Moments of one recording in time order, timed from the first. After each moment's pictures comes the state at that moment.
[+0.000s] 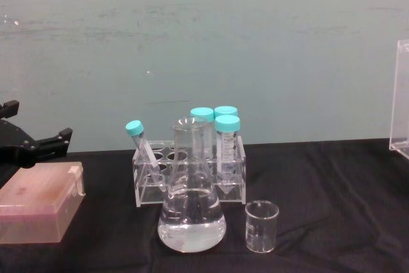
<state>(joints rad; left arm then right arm) -0.20 0.60 0.45 -1.41 -0.25 -0.12 0.03 0.33 0.17 0.10 -1.19 0.12 -0.21 0.17</state>
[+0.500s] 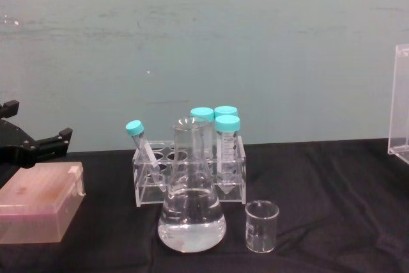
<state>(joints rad) -0.20 0.60 0.45 -1.41 -0.25 -0.12 0.03 0.34 0.17 0.10 -1.17 0.12 -0.20 0.17</state>
